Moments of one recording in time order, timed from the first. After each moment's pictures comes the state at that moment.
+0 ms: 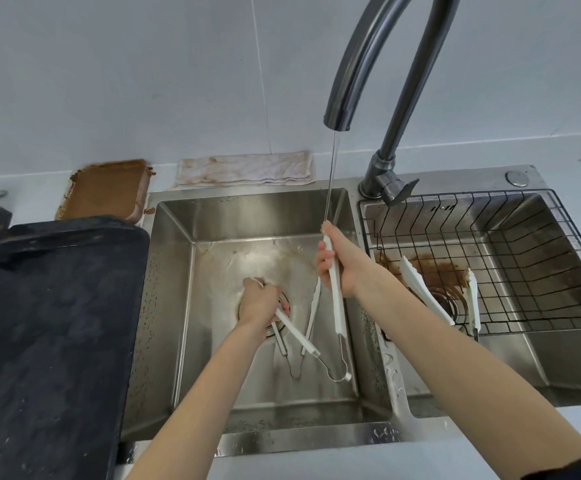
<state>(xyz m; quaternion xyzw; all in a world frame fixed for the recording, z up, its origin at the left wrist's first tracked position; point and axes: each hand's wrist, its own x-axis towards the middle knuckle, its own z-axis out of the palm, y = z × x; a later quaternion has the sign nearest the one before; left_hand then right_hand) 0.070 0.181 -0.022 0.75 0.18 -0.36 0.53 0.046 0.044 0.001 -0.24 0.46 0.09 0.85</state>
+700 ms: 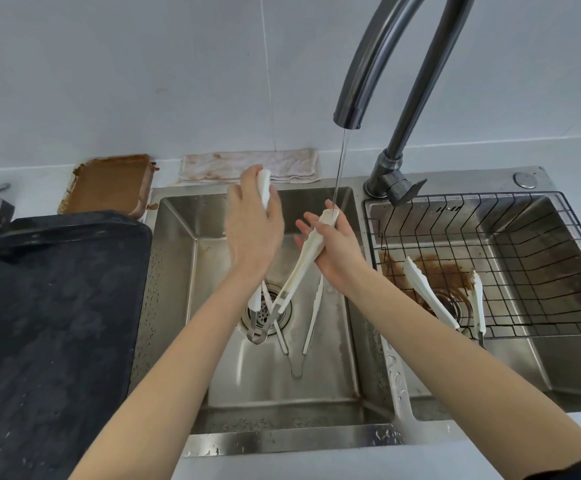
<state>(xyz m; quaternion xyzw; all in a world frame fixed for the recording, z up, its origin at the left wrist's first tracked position) 0.113 0.154 0.048 0.90 -0.12 0.00 0.41 0.062 0.062 -0.001 -0.35 0.32 -0.09 0.87</state>
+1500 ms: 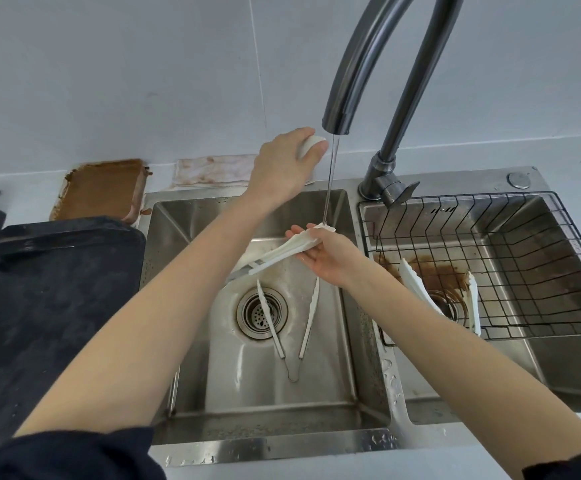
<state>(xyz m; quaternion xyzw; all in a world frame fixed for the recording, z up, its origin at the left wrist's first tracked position) 0.150 0.101 0.095 0.90 -0.29 -0.11 0.31 0.067 0.049 0.004 -0.26 0.40 0.01 0.88</state>
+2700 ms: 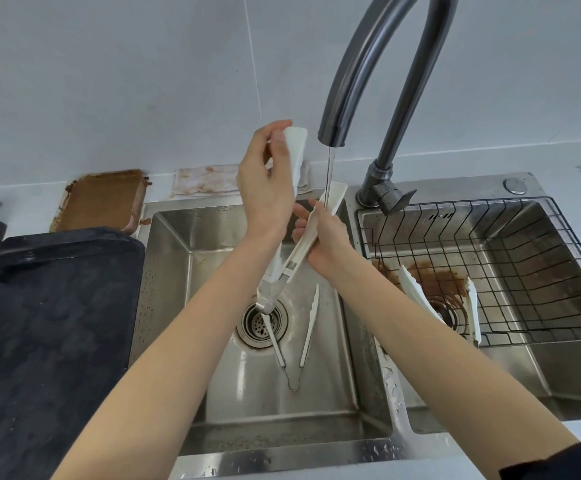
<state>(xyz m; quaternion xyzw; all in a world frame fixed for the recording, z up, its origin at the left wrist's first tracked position) 0.130 0.106 0.082 0.73 -0.14 0.04 0.66 0.092 0.054 0.024 -0.26 0.39 -0.10 0.88</state>
